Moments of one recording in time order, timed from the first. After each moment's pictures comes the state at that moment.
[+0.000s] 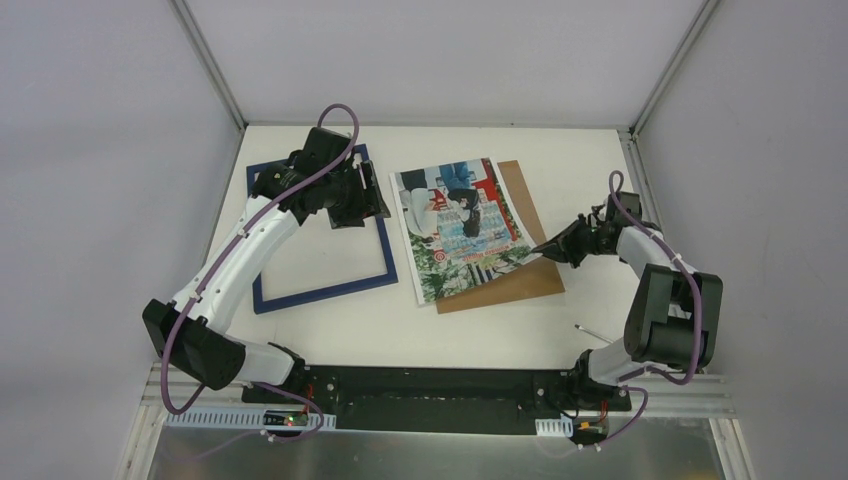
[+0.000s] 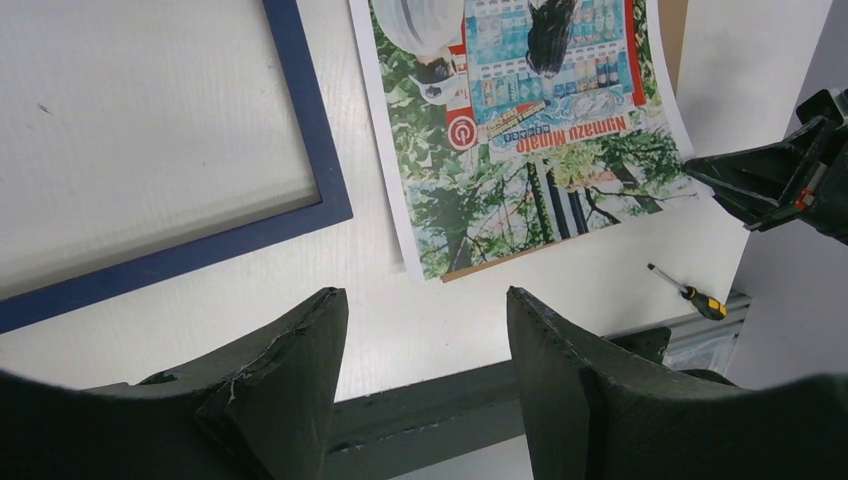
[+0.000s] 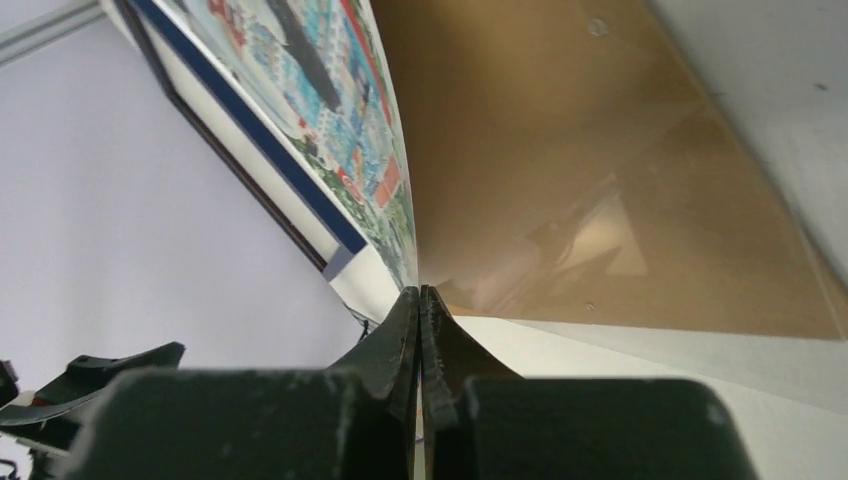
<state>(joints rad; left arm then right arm) -0.45 1.36 1.46 -0.97 0.08 -0.65 -0.17 1.49 0.85 -0.51 -0.73 0.76</state>
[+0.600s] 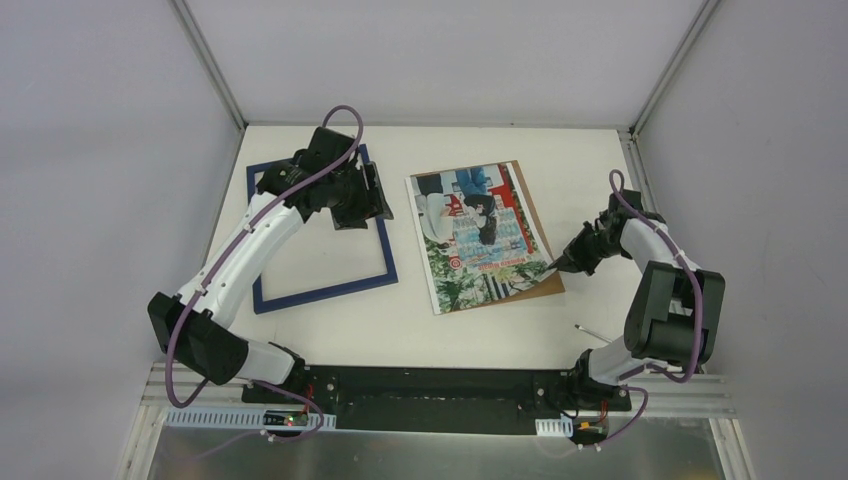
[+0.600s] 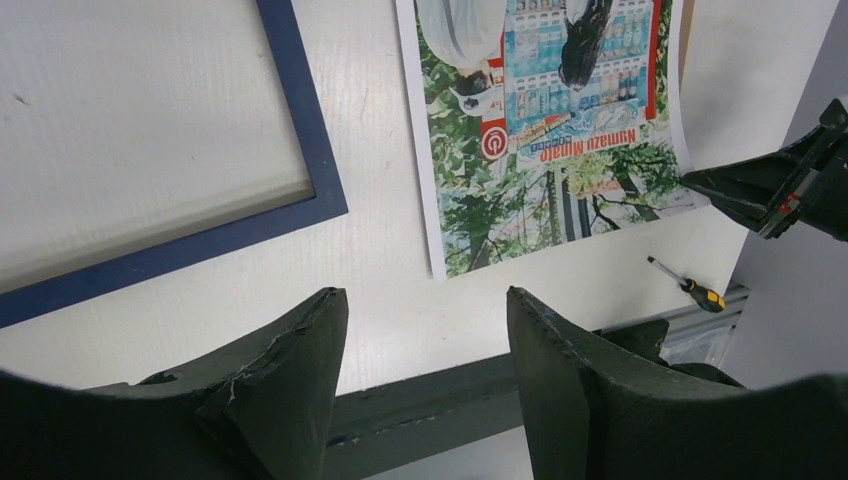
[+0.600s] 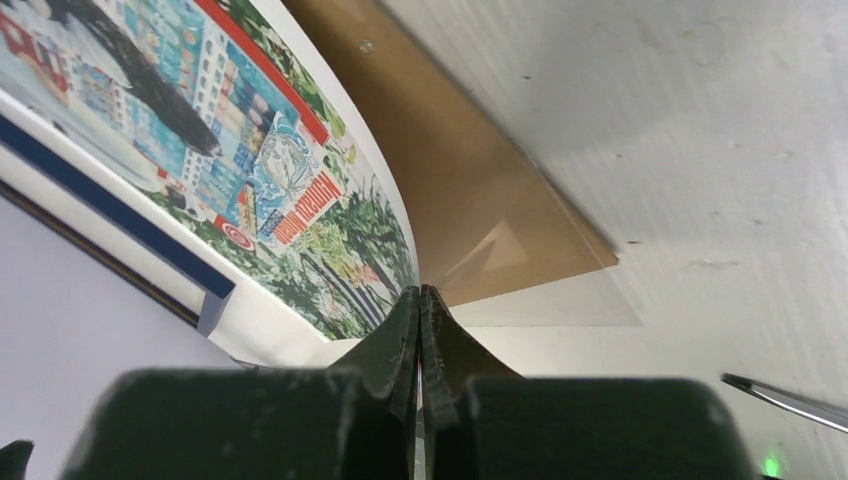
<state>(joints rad) -0.45 1.39 1.46 -0.97 0.10 -0.66 -0.18 1.52 0.93 -0.77 -0.45 0.57</state>
